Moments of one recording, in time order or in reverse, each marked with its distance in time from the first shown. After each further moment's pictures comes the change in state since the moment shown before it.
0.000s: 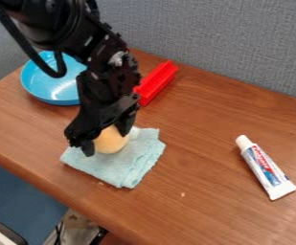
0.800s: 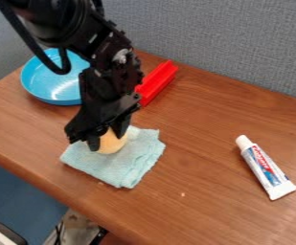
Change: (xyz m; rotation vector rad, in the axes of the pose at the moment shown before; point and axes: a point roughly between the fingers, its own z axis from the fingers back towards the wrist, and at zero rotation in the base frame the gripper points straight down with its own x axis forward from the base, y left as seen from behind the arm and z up) arm 0.001 -0.001 0.002 0.026 0.003 -0.040
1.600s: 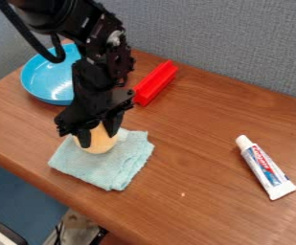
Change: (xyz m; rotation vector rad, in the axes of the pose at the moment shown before) arm 0.005 0.005 0.008 0.035 0.053 -0.039
